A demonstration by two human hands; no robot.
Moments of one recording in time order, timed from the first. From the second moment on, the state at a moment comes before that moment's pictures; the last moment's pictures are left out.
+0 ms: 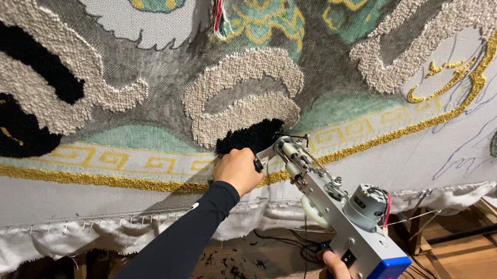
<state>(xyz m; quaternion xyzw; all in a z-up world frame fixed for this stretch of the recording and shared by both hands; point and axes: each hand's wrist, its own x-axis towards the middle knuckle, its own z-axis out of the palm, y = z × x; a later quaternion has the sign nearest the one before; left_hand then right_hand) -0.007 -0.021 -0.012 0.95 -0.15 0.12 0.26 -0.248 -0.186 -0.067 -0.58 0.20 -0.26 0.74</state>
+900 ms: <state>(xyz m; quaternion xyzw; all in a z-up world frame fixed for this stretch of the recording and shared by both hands) -0.003 -0.026 0.006 0.94 -0.15 0.15 0.25 -0.251 -0.185 -0.040 -0.59 0.17 -0.25 0.75</state>
